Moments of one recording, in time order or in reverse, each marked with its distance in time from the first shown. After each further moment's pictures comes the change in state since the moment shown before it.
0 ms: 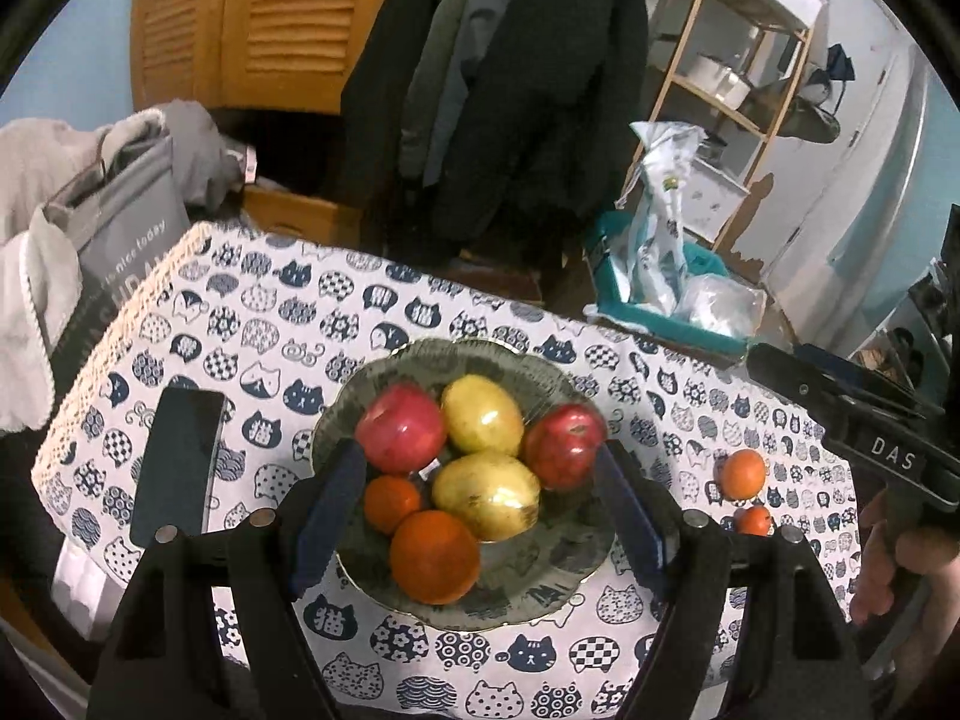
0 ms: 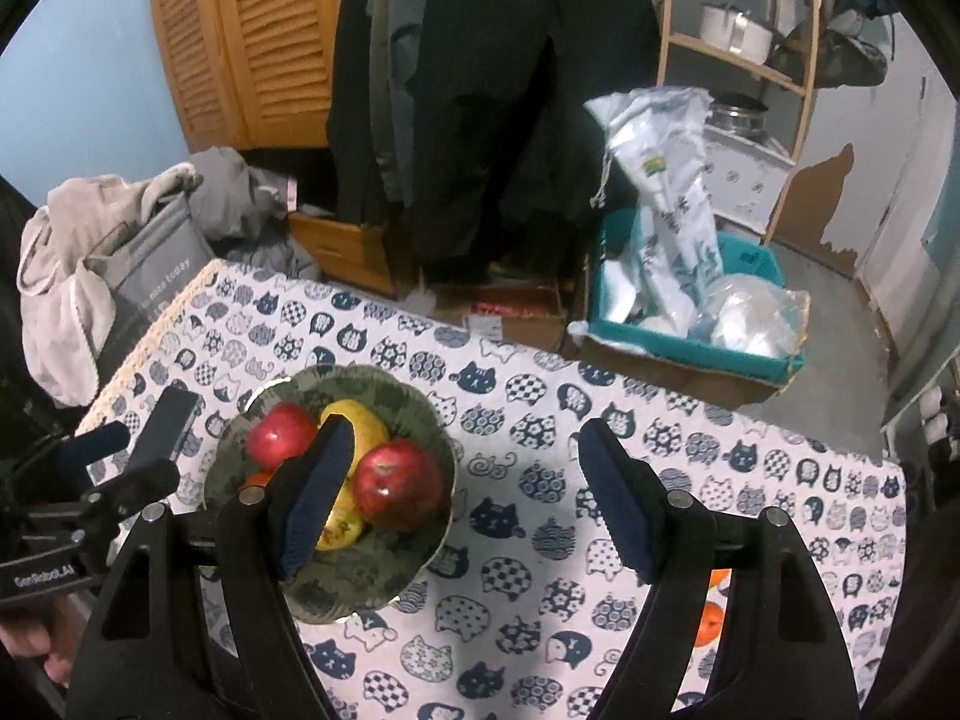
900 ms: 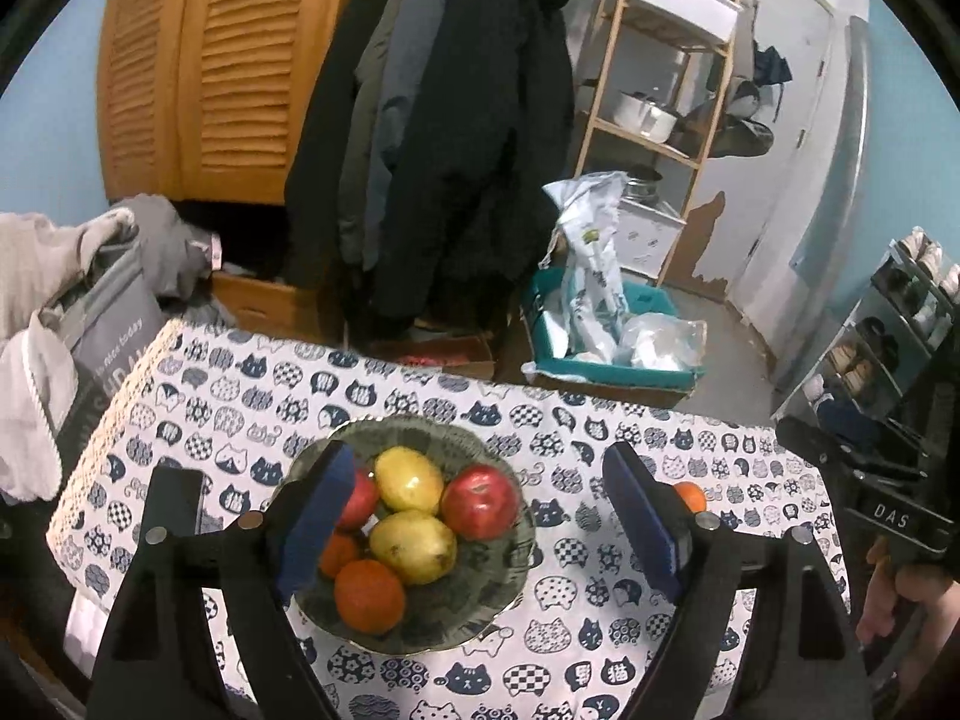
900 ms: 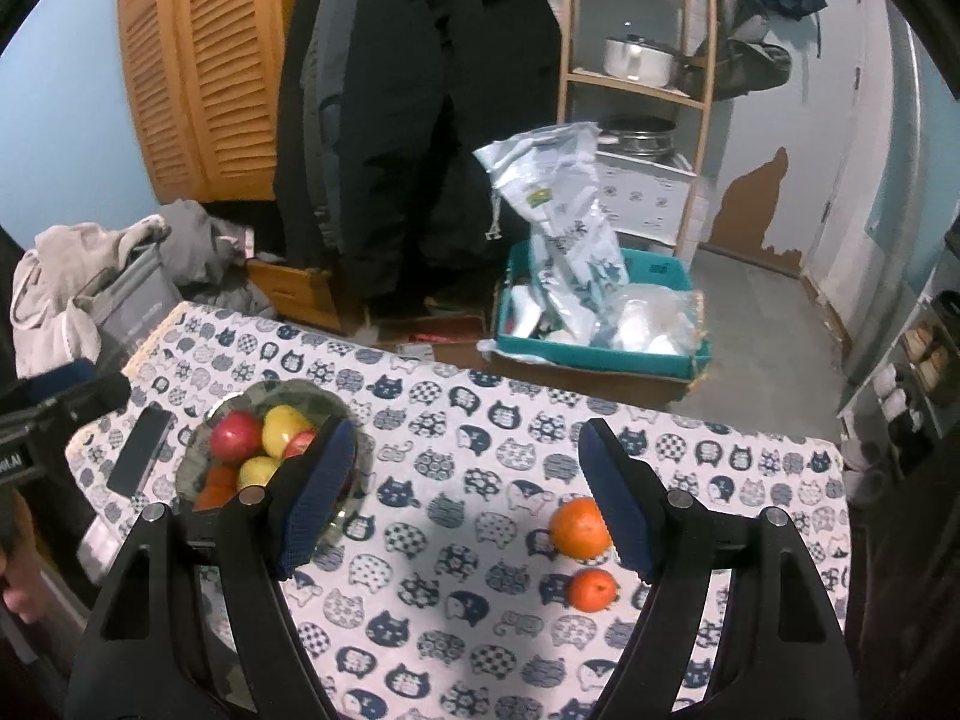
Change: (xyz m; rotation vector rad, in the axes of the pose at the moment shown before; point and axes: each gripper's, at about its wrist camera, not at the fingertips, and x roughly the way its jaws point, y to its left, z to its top) left arm -0.051 -0.071 0.017 0.109 -0.138 -0.040; right arm -0.086 -0.072 -0.031 0.057 -0.097 -0.085
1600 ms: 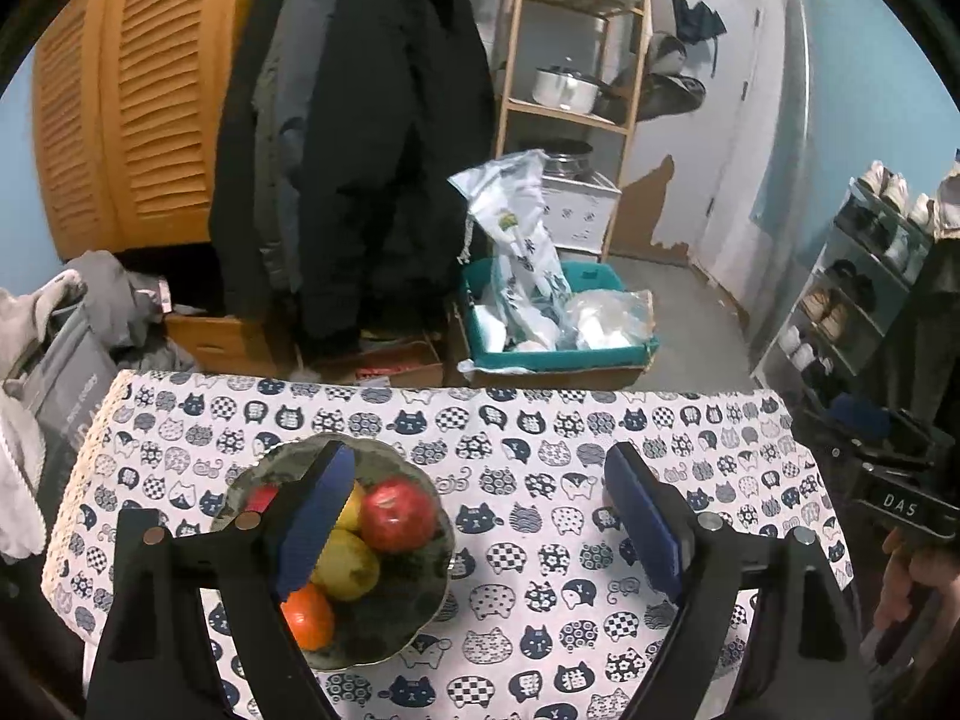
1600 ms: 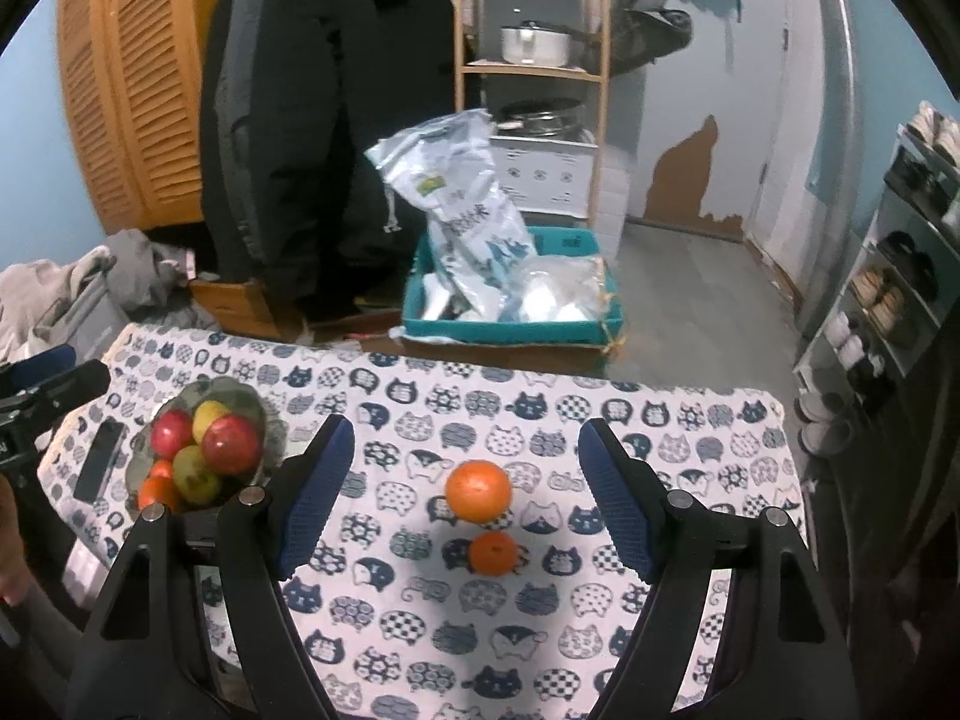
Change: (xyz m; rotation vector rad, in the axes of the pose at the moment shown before) left arm 0.015 -0.080 0.000 0.141 0.018 -0.053; right arm -0.028 -0.083 -0.033 0.111 -0.003 -0.099
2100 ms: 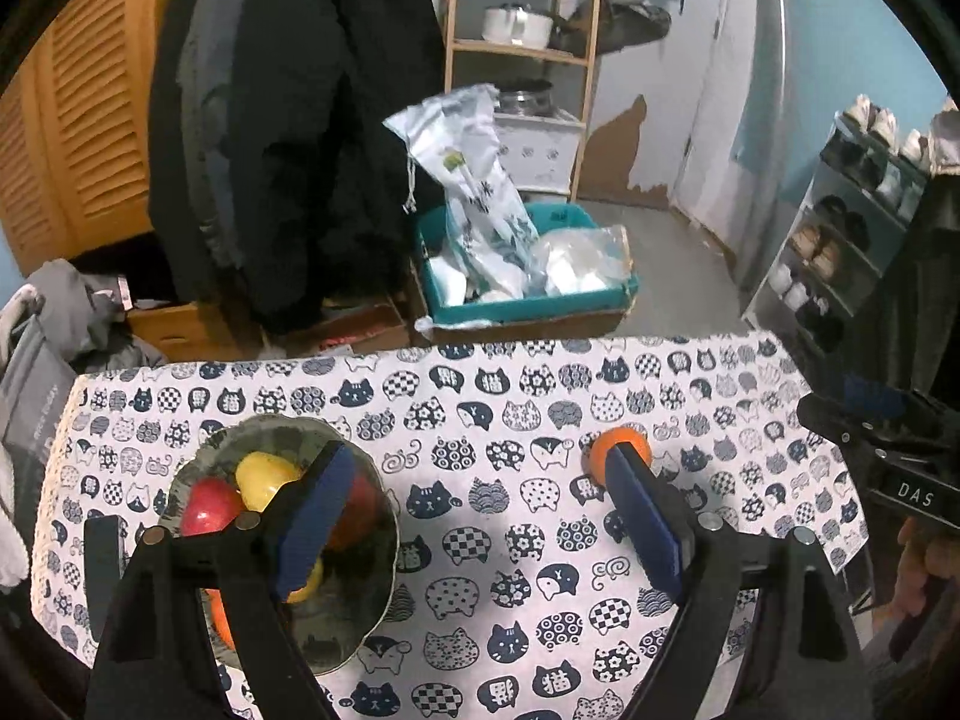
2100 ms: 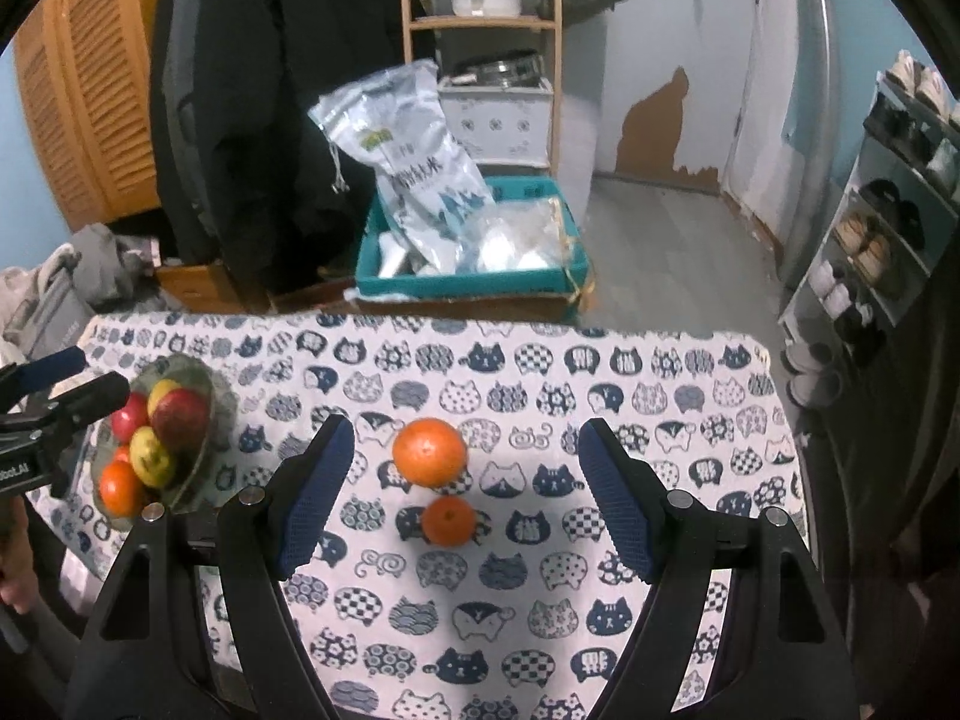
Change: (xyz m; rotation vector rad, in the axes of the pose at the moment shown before) left arm 0.059 -0.044 -0.013 0.089 0.117 -0.023; right arm 0.032 -0.035 -0.025 0.063 0.092 -0.040
